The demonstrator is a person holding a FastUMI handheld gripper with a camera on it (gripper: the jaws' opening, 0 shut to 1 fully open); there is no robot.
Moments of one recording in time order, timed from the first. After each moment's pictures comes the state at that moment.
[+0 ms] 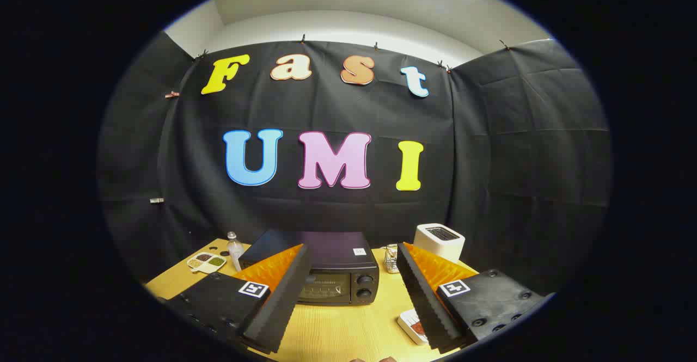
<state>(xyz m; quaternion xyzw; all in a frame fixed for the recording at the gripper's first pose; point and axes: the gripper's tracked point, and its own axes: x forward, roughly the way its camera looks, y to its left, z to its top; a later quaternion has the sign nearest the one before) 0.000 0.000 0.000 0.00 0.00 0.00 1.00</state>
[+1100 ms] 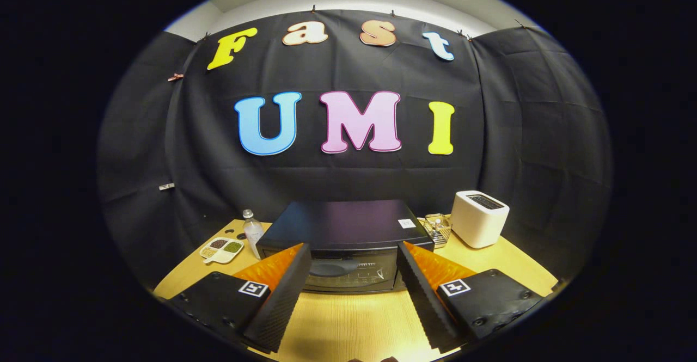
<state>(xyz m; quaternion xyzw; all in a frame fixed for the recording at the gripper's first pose) 0.076 0.085 -0.066 0.01 0.08 0.04 1.00</state>
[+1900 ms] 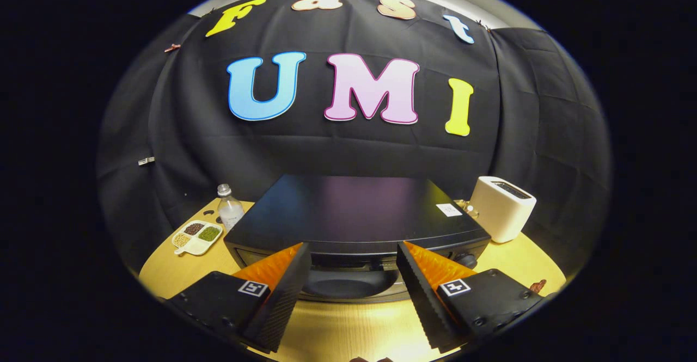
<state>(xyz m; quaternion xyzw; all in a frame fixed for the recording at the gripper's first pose) 0.166 0.131 -0.157 -0.01 0.16 0.03 0.99</state>
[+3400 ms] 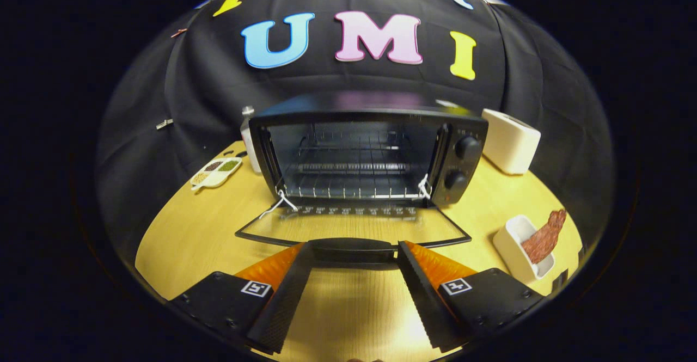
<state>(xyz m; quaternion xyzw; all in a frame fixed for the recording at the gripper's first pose) 0.028 0.122 -0.283 0.01 0.30 0.07 0.95</state>
